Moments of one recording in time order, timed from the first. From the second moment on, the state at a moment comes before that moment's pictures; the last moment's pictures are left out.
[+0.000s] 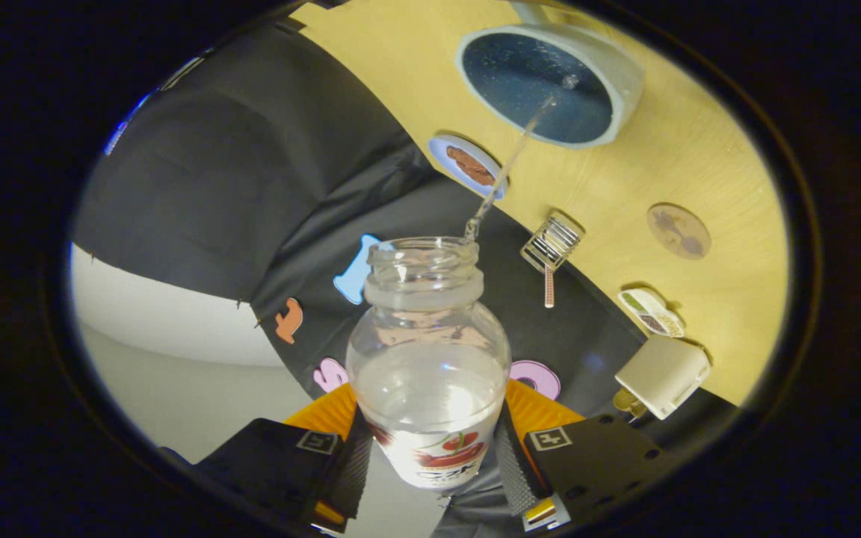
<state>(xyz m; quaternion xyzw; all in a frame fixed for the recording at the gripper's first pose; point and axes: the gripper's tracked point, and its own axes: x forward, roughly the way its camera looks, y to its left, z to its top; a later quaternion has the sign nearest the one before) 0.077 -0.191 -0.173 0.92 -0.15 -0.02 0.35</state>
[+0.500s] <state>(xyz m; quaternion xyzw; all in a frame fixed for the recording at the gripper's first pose) 0.077 -0.194 -0.173 0.94 -0.15 -0.01 0.31</state>
